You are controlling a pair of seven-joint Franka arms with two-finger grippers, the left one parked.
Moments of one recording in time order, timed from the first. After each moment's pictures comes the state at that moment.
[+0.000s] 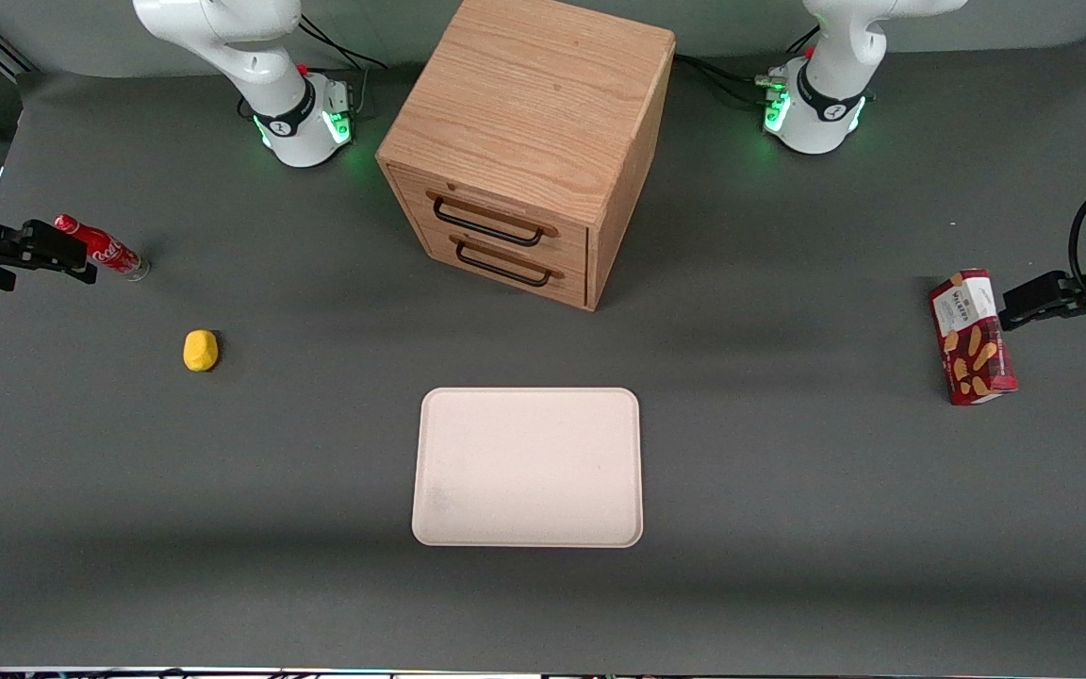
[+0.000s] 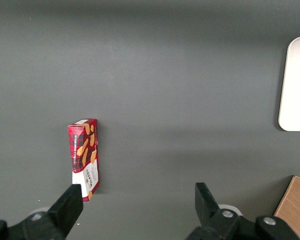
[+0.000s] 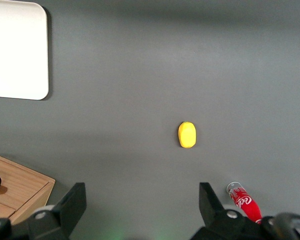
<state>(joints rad) 0.00 0.01 -0.04 -1.57 -0.02 1.53 -0.10</state>
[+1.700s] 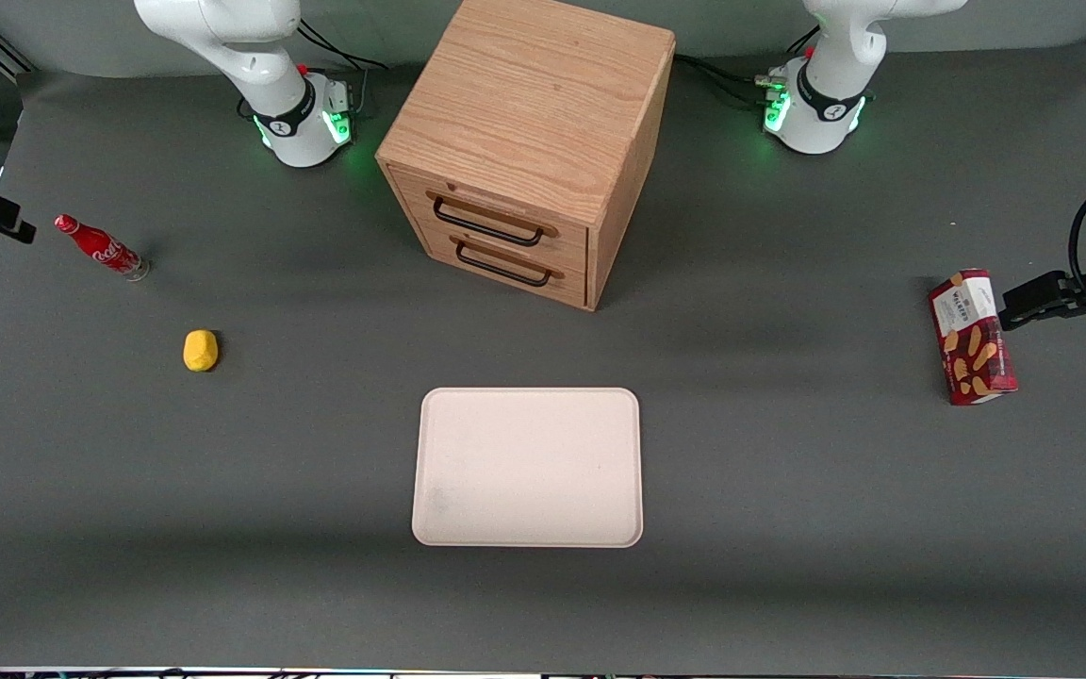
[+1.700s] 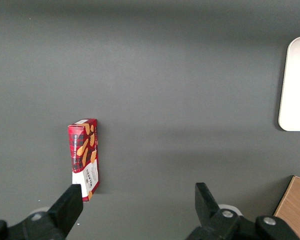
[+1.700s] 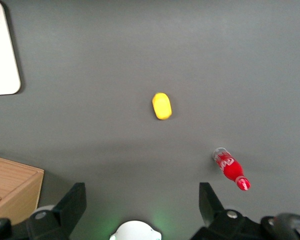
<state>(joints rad) -0.10 -0.14 -0.13 -1.69 -0.04 1.48 -0.13</state>
